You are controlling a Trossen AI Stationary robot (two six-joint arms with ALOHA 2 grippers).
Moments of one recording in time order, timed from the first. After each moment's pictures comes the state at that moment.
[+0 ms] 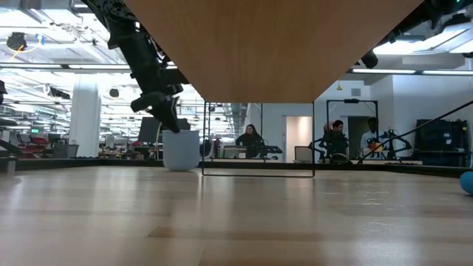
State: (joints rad) left arm 0.39 1.43 0.86 -0.42 -0.20 0.48; right arm -0.49 0.84 0.68 -0.18 0.11 0.03
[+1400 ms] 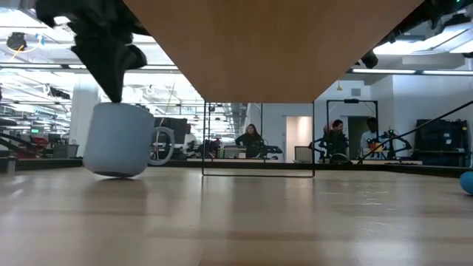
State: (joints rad) left arm -0.24 1.41 1.05 -0.95 -0.13 -0.31; right arm -0.49 0.84 0.68 -0.18 0.11 0.02
